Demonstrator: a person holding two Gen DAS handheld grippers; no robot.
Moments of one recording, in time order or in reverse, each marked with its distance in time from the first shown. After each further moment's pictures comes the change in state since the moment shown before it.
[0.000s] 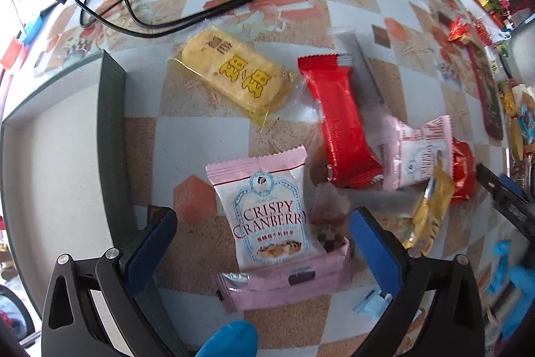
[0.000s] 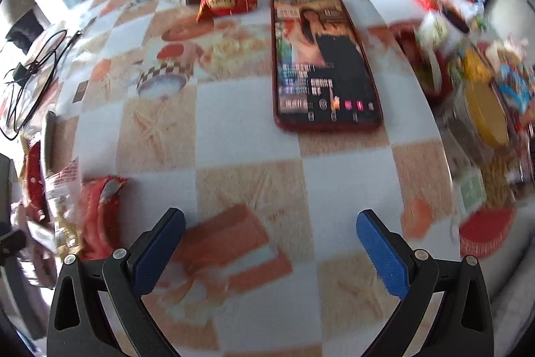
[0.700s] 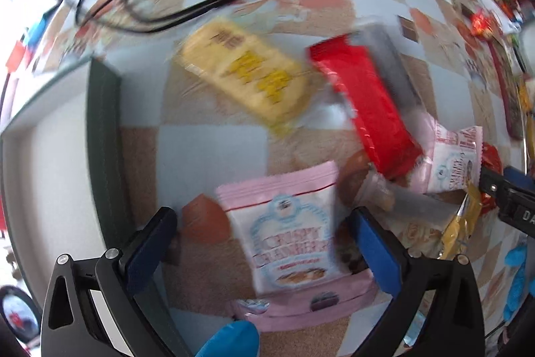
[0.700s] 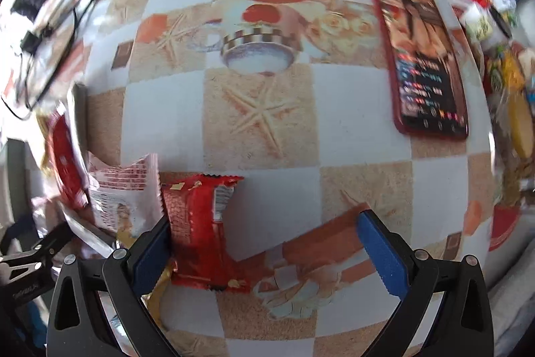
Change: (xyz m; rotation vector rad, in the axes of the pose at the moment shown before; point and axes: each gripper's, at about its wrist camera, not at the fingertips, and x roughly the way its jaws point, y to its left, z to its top) left arm 0.039 -0.004 0.054 0.032 0.029 0.053; right arm 0.016 0.070 0.021 -0.102 0.206 0.019
